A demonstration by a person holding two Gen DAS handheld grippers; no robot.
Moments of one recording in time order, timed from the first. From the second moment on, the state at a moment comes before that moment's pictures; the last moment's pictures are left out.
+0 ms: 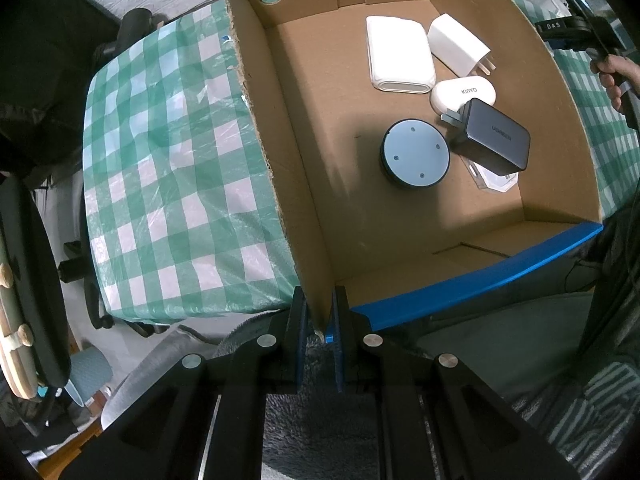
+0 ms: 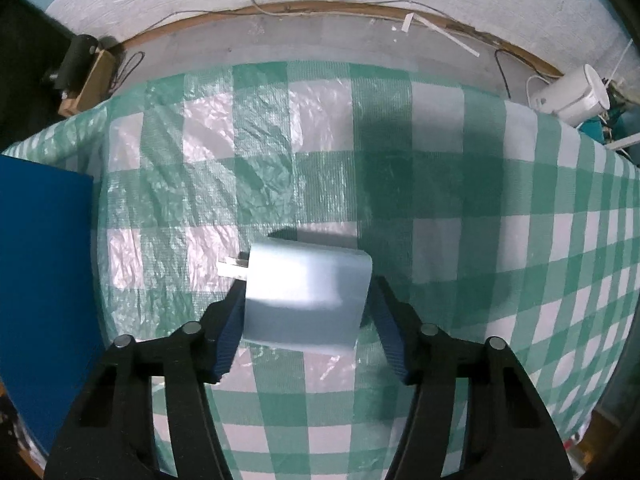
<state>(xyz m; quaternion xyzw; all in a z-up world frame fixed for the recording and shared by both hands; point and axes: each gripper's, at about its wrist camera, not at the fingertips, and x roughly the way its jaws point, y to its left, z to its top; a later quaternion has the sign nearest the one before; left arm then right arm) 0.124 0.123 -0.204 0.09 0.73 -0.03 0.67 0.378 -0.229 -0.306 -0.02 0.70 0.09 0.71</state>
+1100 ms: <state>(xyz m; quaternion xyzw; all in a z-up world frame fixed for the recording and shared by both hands) 0.126 0.123 -0.204 0.09 0.73 -0.03 0.68 0.299 -0.164 -0.186 -0.11 0.67 0.23 0.69</state>
